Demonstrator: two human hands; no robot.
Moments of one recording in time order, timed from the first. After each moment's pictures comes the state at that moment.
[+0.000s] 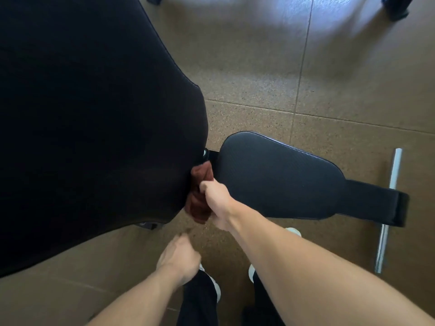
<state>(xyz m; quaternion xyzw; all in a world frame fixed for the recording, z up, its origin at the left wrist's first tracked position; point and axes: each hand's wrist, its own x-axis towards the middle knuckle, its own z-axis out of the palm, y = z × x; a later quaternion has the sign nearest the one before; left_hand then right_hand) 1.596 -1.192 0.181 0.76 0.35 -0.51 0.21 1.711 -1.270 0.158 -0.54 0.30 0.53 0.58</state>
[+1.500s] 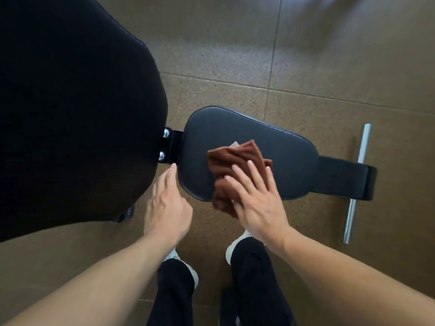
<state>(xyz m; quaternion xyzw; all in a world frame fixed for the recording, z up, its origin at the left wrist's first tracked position) 1.647 -1.232 0.143 0.88 0.29 -0.25 0.28 1.670 -1.451 0.076 -0.94 -0.28 0.18 0.05</state>
